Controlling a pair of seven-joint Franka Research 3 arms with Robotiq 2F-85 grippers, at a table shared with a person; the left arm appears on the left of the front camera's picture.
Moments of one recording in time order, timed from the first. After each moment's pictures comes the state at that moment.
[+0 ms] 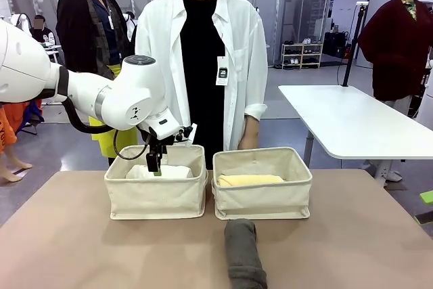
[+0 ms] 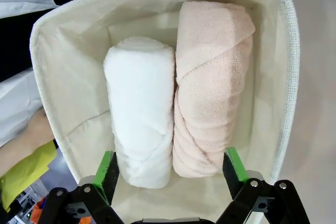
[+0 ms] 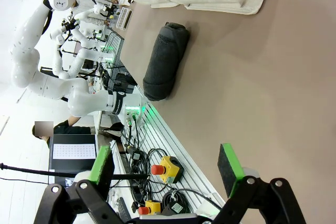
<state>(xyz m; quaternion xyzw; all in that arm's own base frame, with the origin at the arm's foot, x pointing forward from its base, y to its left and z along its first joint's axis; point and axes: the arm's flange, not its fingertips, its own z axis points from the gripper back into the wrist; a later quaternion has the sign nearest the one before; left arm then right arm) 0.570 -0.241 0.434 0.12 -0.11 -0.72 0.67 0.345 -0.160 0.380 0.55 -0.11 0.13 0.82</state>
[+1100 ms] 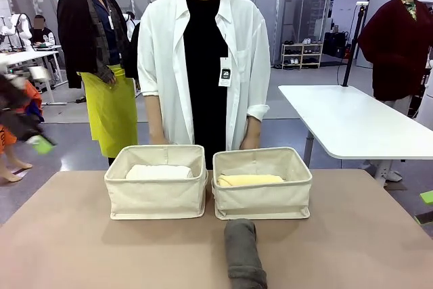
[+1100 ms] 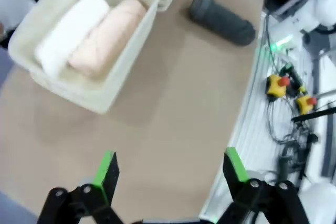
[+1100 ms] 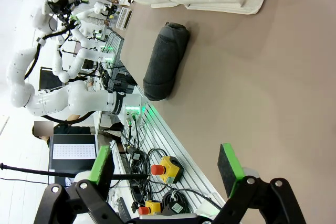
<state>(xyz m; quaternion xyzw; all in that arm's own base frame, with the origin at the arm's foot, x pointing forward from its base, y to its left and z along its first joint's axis) 0.418 0.069 0.544 -0.28 -0.19 -0.45 0.82 0.345 -0.161 0.381 0.55 -0.11 0.13 0.82</state>
